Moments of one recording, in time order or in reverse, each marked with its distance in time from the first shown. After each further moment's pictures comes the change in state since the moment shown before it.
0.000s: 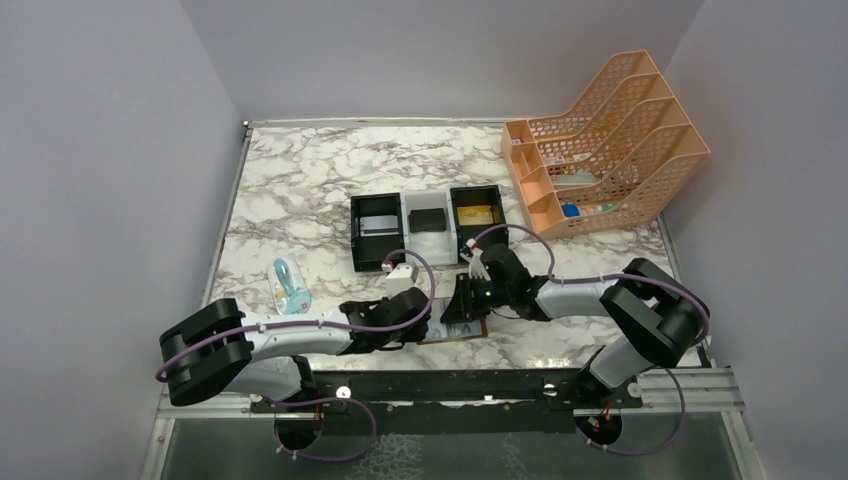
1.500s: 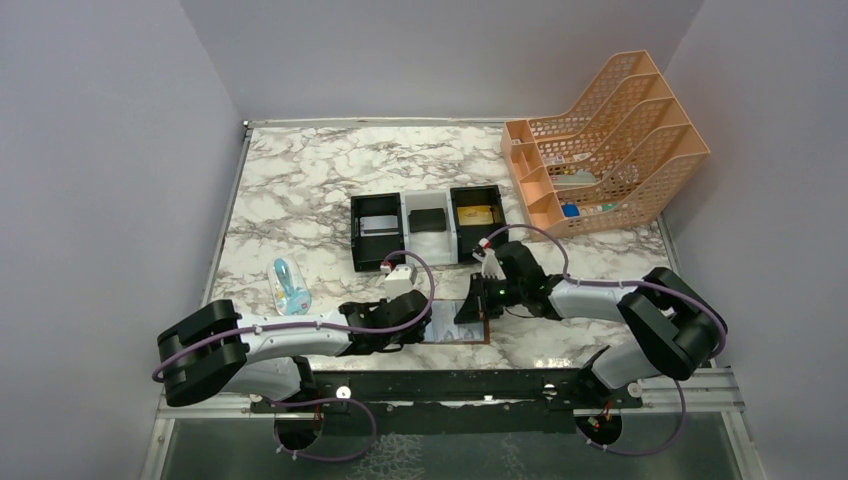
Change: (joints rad) left arm -0.020 -0.013 0.013 -0.052 -0.030 -0.023; right arm -0.093 -0.083 -0.038 -0.093 -0.104 -0.043
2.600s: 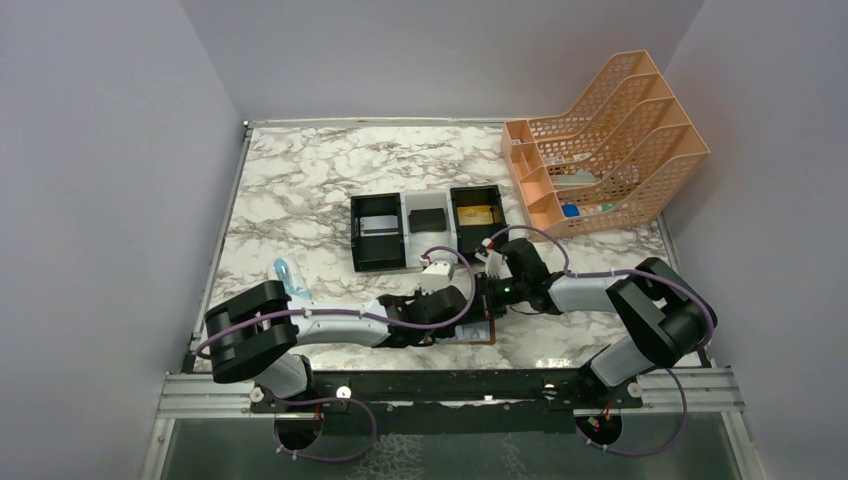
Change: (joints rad) left arm -0.063 0.253 0.215 0.066 -0.033 0.080; right arm -0.081 0.072 -0.005 0.023 -0.144 -0.054
